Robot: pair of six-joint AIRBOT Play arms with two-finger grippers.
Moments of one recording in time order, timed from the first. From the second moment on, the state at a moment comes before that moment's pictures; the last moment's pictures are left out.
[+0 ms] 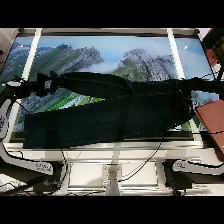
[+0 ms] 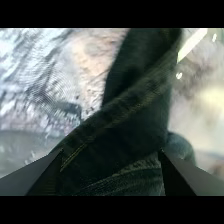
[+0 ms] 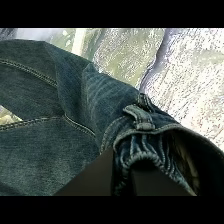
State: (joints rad) left arm 0.35 -1.67 1.18 0.64 -0.62 -1.56; right arm -0.61 -1.43 1.20 -0.59 1.26 0.67
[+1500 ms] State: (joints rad) left arm 0.23 -1.36 1.33 1.11 -0.20 -0.38; right arm -0.59 -1.42 1.20 -0.58 1.20 0.70
